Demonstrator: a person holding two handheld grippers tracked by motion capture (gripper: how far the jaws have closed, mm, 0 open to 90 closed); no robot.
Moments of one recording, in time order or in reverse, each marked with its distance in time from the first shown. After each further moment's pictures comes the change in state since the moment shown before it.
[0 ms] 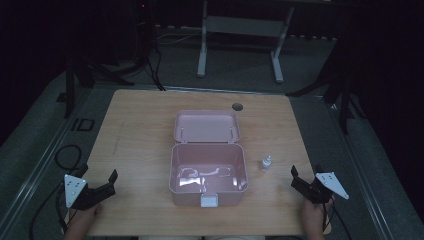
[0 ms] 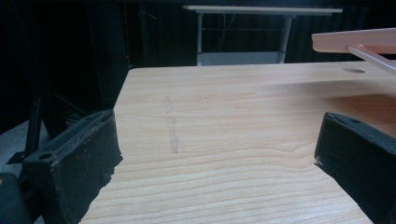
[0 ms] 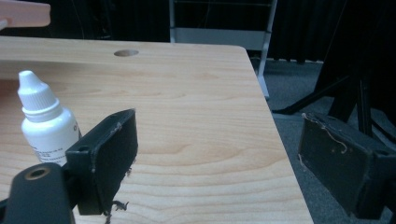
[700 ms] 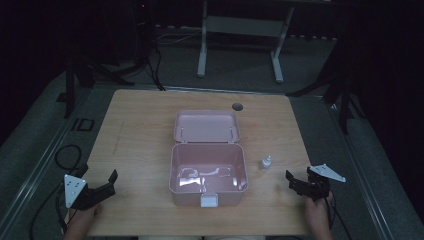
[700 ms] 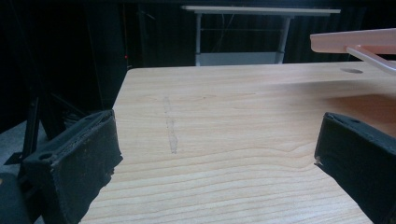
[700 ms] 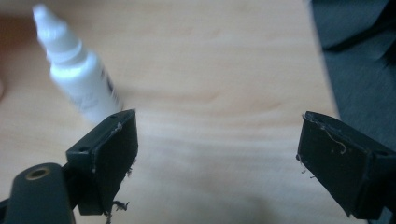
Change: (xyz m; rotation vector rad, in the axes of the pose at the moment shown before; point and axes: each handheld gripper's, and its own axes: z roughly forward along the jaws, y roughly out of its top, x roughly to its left) left arm 0.000 0.000 0.000 -0.001 -0.006 -0.001; right arm 0.000 0.015 0.012 0.353 0.138 0.002
